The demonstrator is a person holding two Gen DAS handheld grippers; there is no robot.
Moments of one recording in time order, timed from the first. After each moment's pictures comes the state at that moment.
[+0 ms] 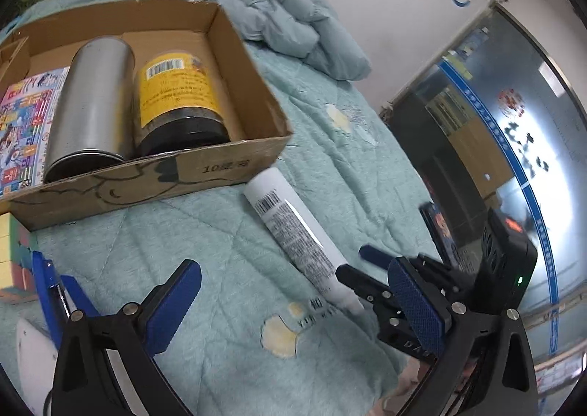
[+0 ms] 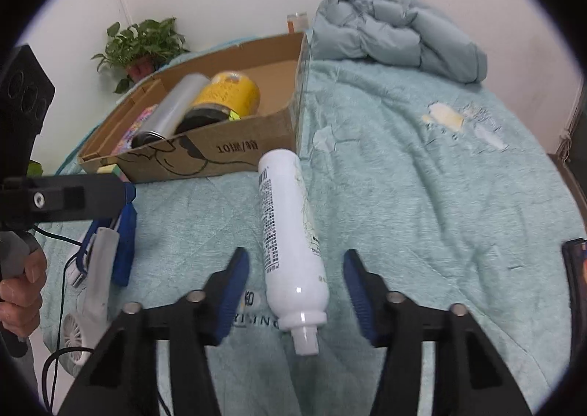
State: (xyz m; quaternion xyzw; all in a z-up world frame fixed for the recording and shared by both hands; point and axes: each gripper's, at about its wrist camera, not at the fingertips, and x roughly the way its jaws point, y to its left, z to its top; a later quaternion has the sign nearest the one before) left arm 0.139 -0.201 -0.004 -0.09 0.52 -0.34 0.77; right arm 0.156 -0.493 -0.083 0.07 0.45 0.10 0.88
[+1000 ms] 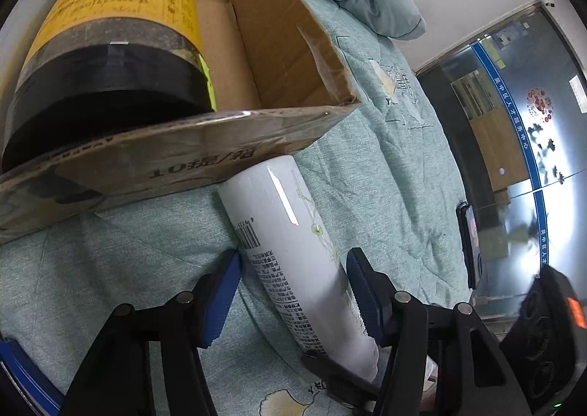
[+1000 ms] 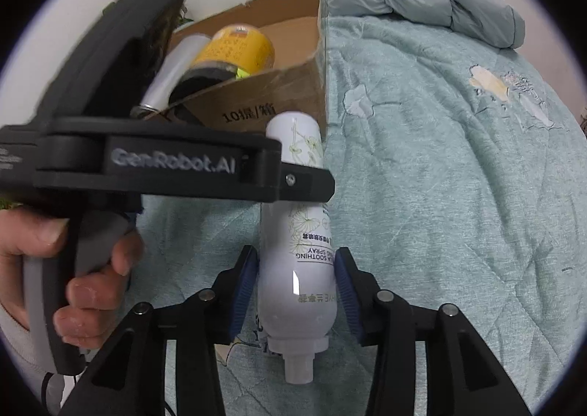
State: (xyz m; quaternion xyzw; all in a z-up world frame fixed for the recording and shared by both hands) left arm 0.209 -0.276 -0.089 -0.10 0.62 -0.32 0.71; right arm 0.193 -0.470 -0.109 0.09 0.52 0.14 0.84
